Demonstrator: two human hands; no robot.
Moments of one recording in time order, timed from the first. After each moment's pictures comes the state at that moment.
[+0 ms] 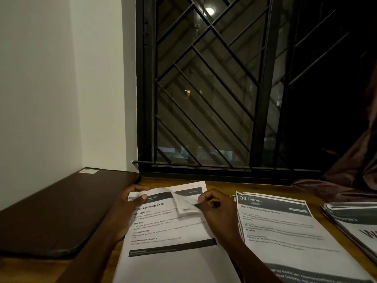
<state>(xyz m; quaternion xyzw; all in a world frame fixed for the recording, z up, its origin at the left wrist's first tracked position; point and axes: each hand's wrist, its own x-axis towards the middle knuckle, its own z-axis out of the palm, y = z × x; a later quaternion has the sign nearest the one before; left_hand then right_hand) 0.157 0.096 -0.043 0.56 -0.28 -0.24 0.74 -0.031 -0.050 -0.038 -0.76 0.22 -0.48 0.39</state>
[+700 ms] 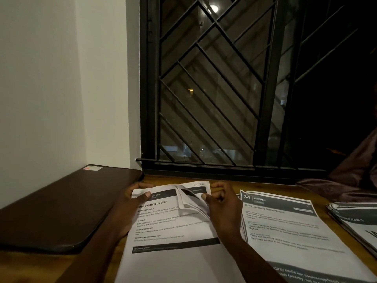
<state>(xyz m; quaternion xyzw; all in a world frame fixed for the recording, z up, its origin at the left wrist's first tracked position) 0.164 0.095 -0.048 0.54 -0.29 -0.25 0.75 -0.025 -0.047 -0.033 -0.71 0.29 -0.52 0.38</state>
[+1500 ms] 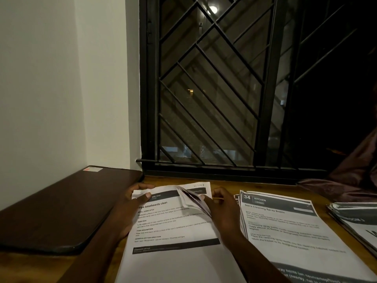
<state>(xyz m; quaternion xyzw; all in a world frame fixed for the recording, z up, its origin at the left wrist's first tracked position) 0.169 0.093 -0.051 0.56 -0.29 -0.24 0.74 -0.017 -0.061 -0.048 -0.71 0.29 -0.47 0.43</state>
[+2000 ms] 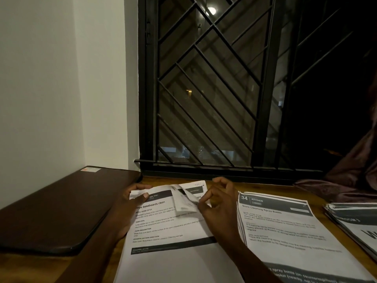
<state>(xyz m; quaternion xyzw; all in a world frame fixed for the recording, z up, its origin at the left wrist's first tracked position) 0.157 0.096 -0.043 0.56 -0.27 -0.25 0.75 -0.028 -0.047 -0.040 -0.77 0.23 -0.52 0.27</state>
